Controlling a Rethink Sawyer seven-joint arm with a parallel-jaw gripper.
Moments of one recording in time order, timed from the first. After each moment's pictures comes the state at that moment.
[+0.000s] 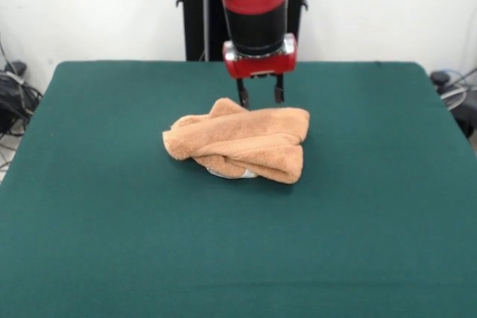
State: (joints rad) arm -0.53 -0.62 0.27 1.90 -0.26 0.48 1.57
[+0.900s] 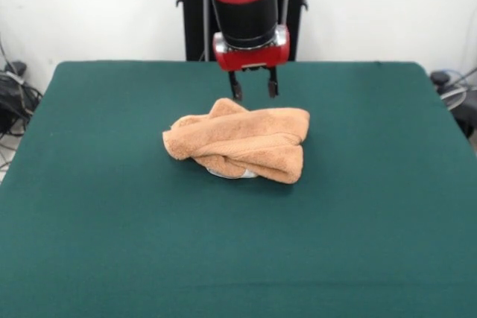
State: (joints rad) arm -0.57 -0.63 0.31 1.89 -0.25 0.55 1.57
